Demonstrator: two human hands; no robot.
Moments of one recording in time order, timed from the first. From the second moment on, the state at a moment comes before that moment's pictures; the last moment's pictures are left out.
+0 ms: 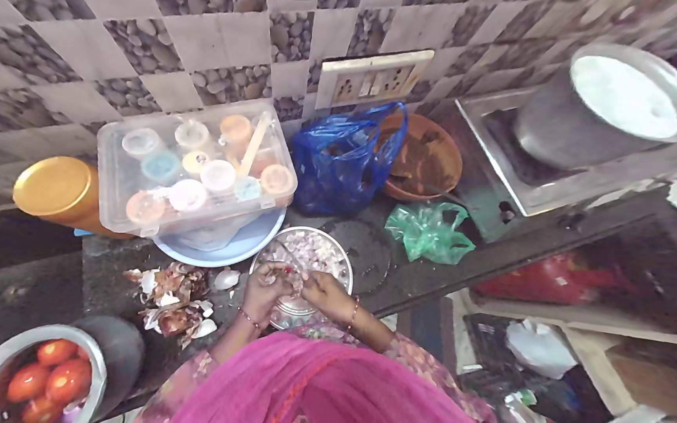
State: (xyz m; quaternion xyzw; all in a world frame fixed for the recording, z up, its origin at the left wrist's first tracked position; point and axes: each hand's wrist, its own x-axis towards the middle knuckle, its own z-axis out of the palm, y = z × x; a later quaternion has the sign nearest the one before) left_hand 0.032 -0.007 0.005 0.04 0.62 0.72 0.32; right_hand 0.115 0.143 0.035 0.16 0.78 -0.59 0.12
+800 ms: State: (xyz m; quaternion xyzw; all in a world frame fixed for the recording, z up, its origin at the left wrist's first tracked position) left_hand 0.026 -0.012 0.010 0.12 0.58 0.70 0.39; right_hand 0.108 0.145 0.033 0.16 0.83 -0.52 0.16
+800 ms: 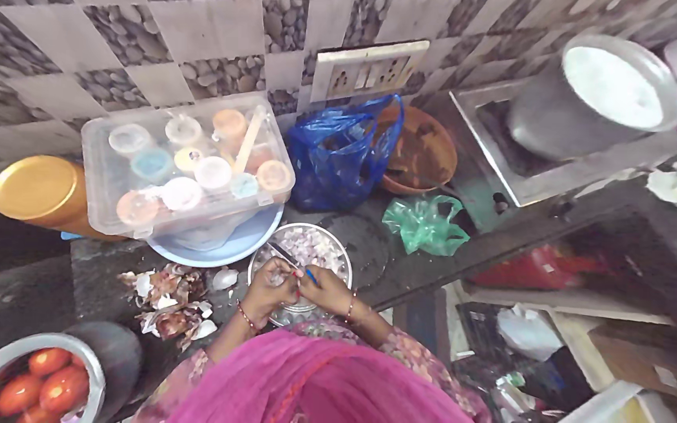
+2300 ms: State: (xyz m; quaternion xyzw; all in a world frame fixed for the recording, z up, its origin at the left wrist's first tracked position) left_hand 0.037 -0.008 0.016 -0.05 0.23 0.85 0.47; right_hand 0.113 0.124 0.047 0.11 0.93 -0.36 -0.02
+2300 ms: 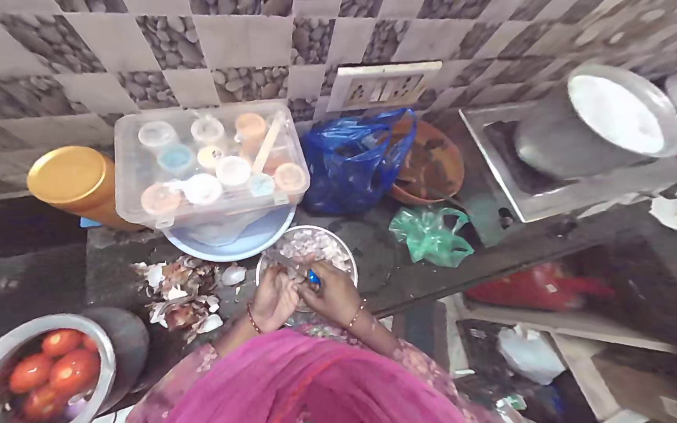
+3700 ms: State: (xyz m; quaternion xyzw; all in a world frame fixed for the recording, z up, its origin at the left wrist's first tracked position) left_hand 0.037 -0.024 0.001 0.10 0.38 0.77 0.50; right_hand 0.139 0.168 0.044 0.09 0.87 -0.49 0.04
